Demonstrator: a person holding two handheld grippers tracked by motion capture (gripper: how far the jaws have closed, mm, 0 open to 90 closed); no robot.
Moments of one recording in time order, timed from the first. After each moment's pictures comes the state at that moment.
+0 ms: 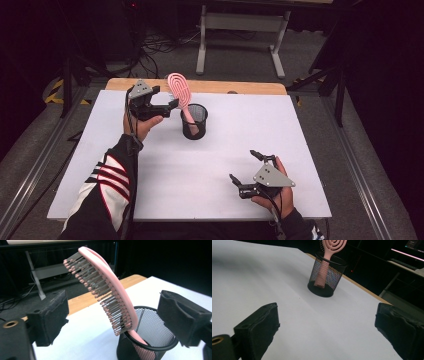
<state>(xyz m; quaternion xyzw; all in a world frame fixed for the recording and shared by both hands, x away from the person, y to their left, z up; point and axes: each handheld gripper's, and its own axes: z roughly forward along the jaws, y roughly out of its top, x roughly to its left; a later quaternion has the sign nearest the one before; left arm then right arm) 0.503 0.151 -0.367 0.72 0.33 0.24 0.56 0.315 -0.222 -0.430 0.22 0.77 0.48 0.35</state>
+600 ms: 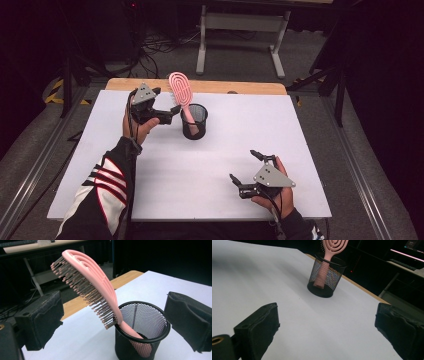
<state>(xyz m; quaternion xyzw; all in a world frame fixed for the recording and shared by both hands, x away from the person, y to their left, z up) 0.489 0.146 -0.364 0.74 0.29 0.25 0.55 0.315 -0.222 -0.430 0.22 0.77 0.48 0.35</state>
